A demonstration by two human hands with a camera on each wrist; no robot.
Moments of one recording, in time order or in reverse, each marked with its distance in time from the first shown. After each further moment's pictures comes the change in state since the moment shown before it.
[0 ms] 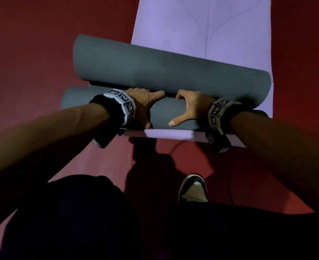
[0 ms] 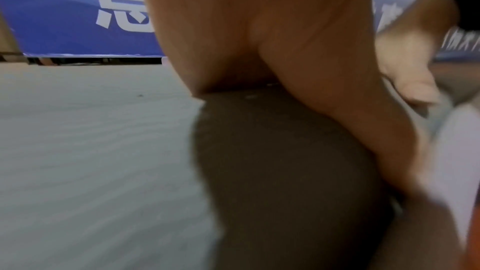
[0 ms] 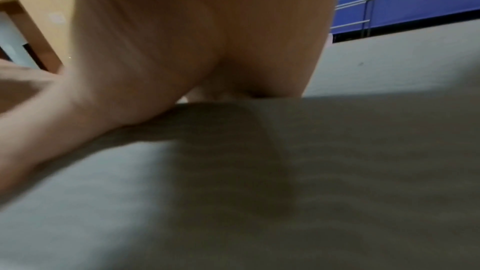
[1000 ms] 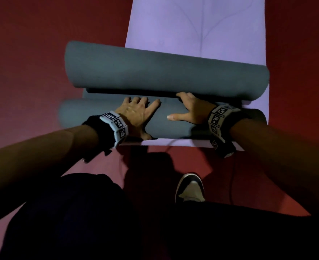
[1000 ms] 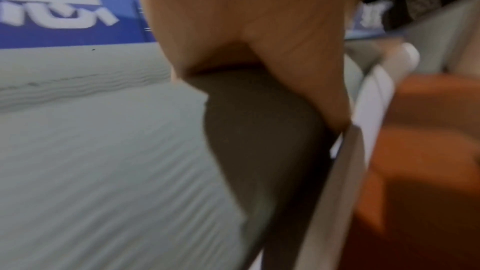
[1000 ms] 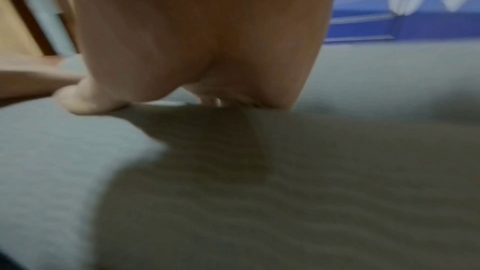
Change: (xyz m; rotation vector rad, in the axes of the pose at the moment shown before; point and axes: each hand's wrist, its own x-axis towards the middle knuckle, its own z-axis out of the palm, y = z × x) left_hand -0.010 0.011 0.052 0.195 0.187 0.025; right_hand -0.007 0.023 0.016 0.062 0.026 -0.014
